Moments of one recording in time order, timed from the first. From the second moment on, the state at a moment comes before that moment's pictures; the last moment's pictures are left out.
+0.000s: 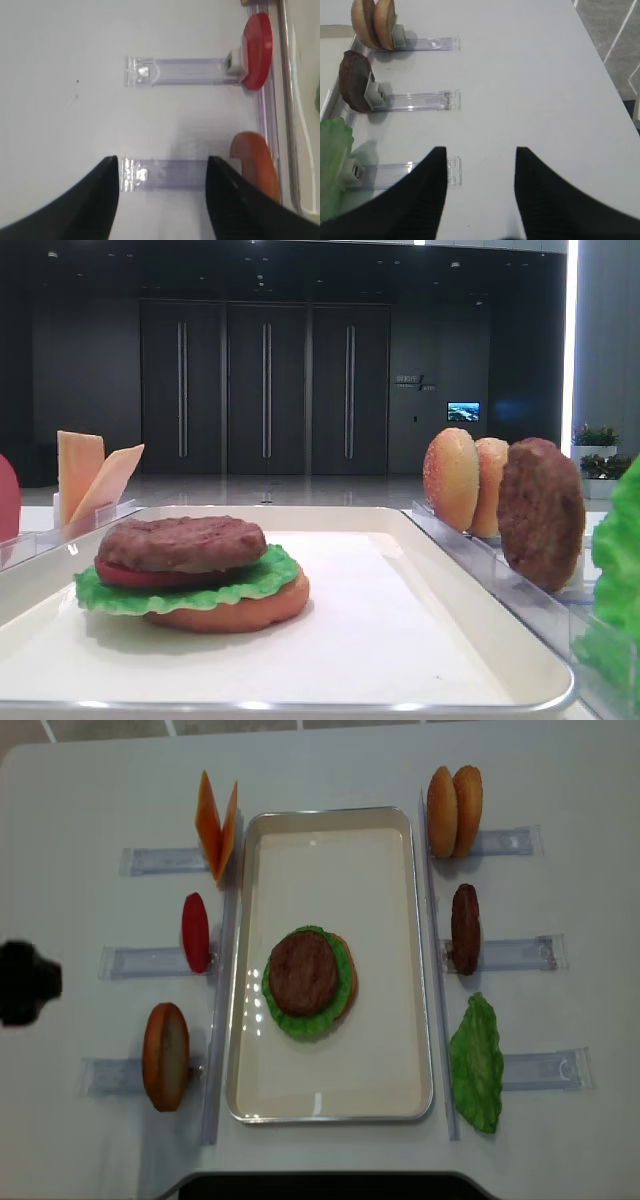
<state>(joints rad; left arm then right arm) -0.05 0.86 -0.72 0.11 0.94 -0.11 0.02 -0.01 -0.51 0.00 1.14 -0.01</state>
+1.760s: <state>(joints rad) -0.29 1.95 -1.82 0.08 1.19 -0.37 0.02 -0.01 -0.51 0.00 1.14 -0.01</state>
